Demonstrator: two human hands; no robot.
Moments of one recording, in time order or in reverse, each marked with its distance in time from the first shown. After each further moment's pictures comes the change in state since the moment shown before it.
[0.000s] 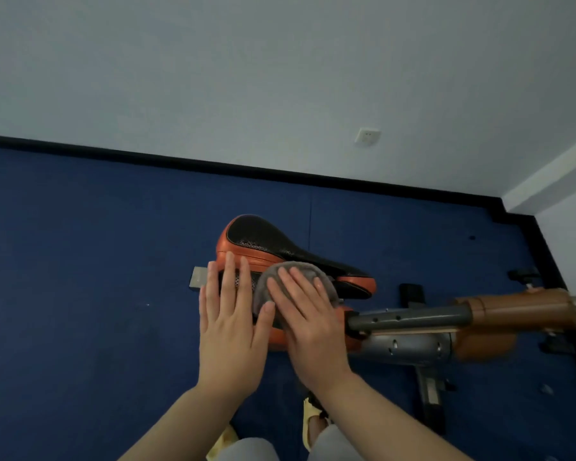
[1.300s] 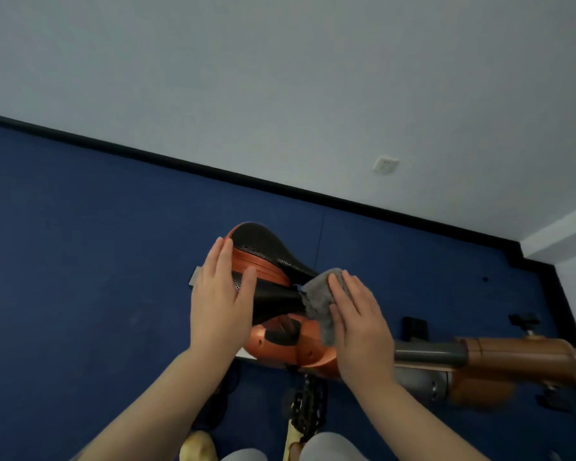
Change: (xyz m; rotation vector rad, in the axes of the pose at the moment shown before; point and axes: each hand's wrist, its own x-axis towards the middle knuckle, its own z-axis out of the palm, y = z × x) left_hand 0.033 0.027 -0.016 -0.321 0.182 -0.256; right_hand -0.001 0.065 -0.047 -0.050 -0.044 0.198
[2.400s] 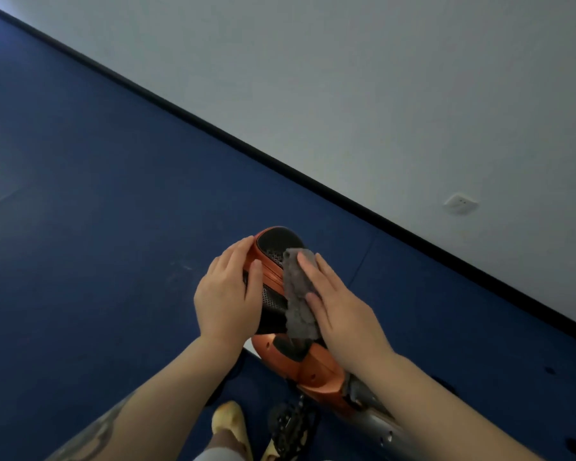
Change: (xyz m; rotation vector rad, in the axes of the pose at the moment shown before) left_hand 0.011 -0.008 0.026 0.221 0.370 -0.097; right_hand 0.092 -0.017 -0.005 0.203 -0.622 -0.327
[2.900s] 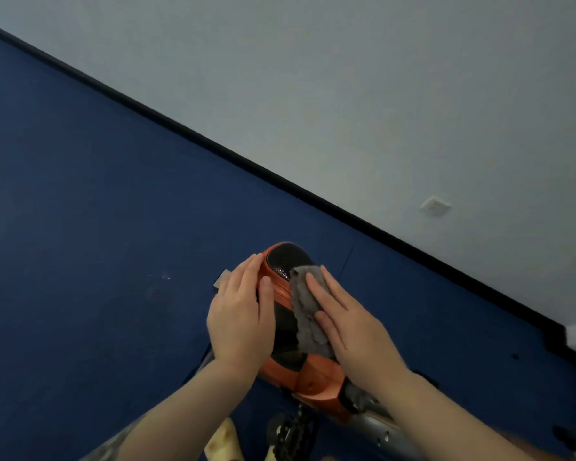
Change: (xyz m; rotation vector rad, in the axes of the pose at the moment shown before) left_hand 0.003 -0.005 0.000 -0.121 -0.061 -0.006; right_hand -0.002 -0.006 0.005 -0.077 0.046 -0.030
